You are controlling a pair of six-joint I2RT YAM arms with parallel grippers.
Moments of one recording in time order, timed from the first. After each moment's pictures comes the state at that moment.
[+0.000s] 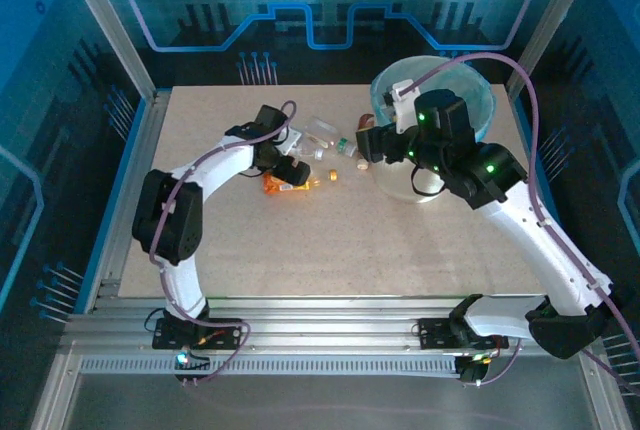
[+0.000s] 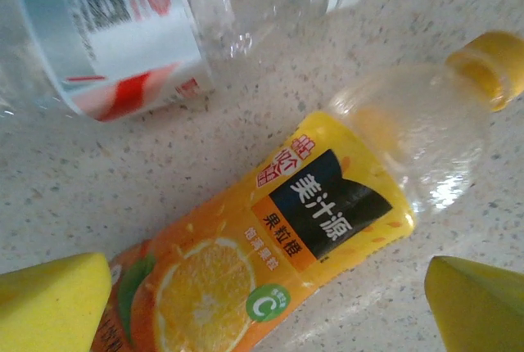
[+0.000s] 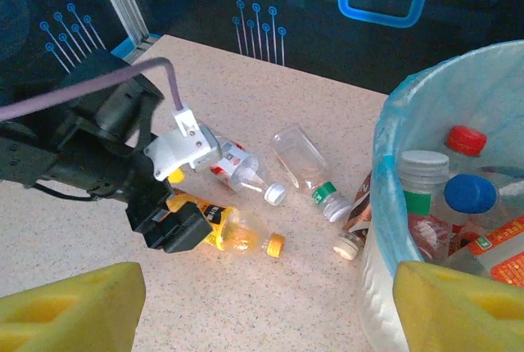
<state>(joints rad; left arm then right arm) -0.33 1.88 1.41 -0.67 0.11 0.07 0.62 1.24 1.55 -0.79 0.09 0.14</state>
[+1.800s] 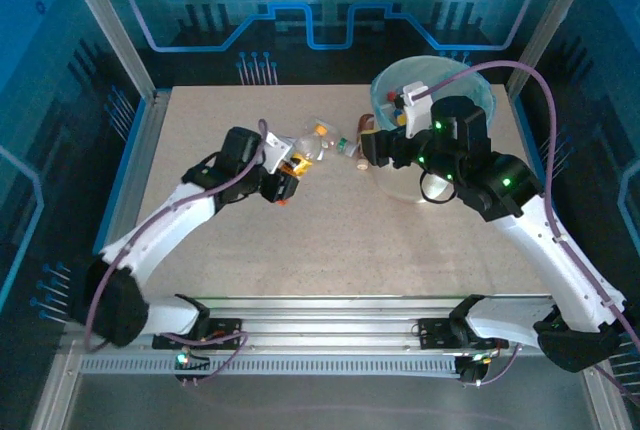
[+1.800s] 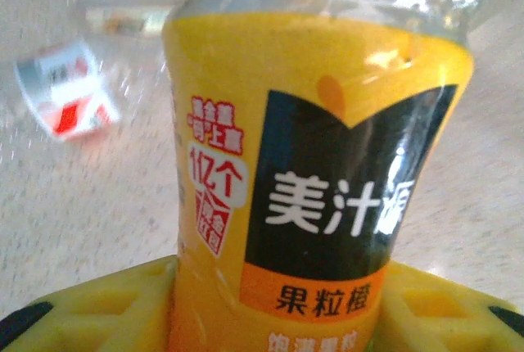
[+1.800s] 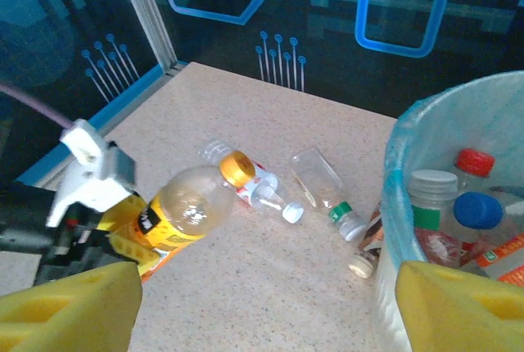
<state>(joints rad) -0.40 1.27 1.03 -0.49 0.28 0.05 0.62 1.16 1.51 -0.75 0.03 0.15</state>
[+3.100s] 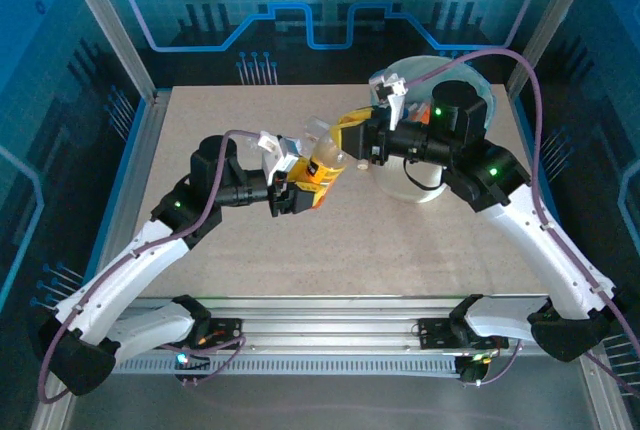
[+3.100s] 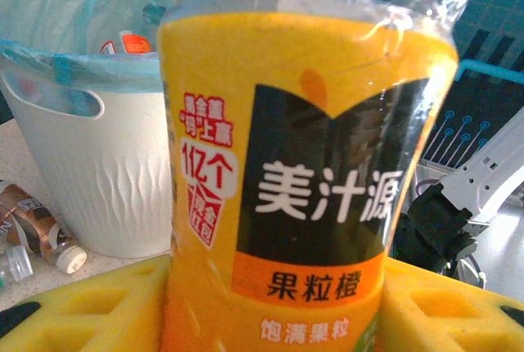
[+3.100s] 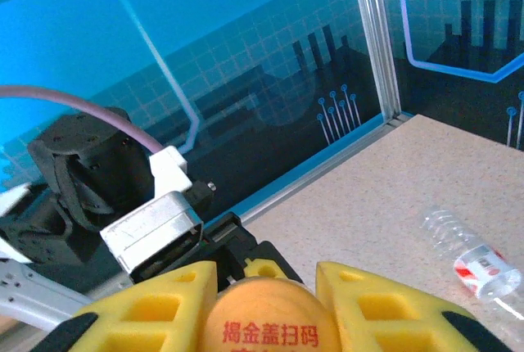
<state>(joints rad) -0.54 1.04 1.01 -0.21 0.67 -0.01 0.62 1.23 1.55 -0.49 -0.52 0.26</state>
